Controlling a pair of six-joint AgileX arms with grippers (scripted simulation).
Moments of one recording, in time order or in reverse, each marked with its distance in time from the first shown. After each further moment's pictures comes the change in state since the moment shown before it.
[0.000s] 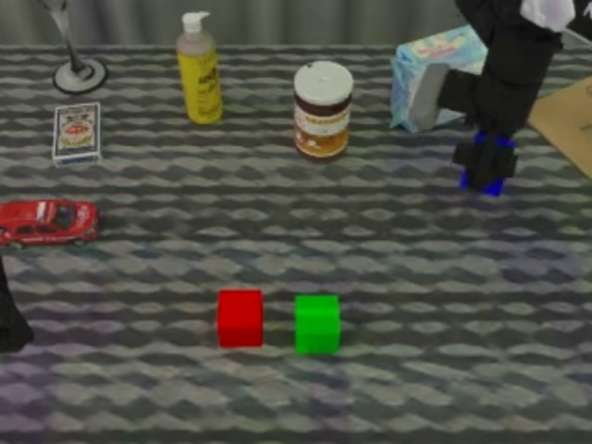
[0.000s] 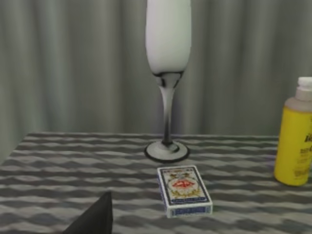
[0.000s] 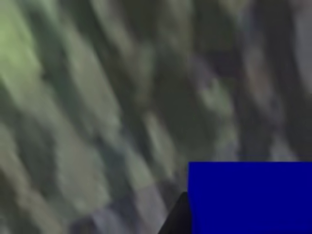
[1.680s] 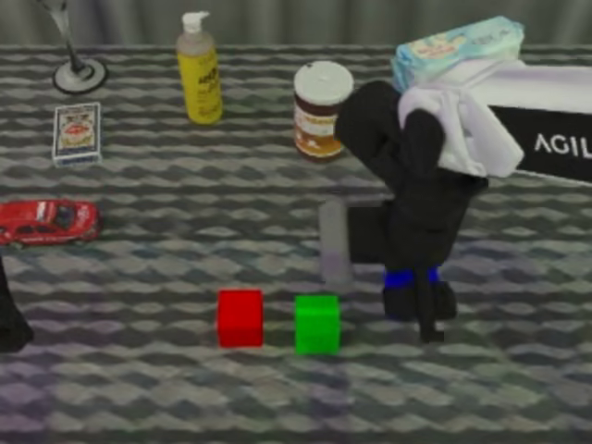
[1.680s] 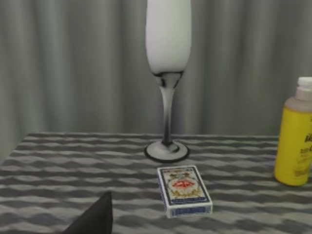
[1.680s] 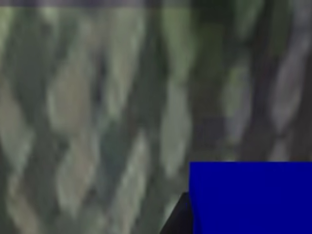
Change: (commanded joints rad) left arm 0.000 0.000 0.000 0.000 0.000 0.000; right arm 0.382 -0.408 -0.691 0.288 -0.004 0.000
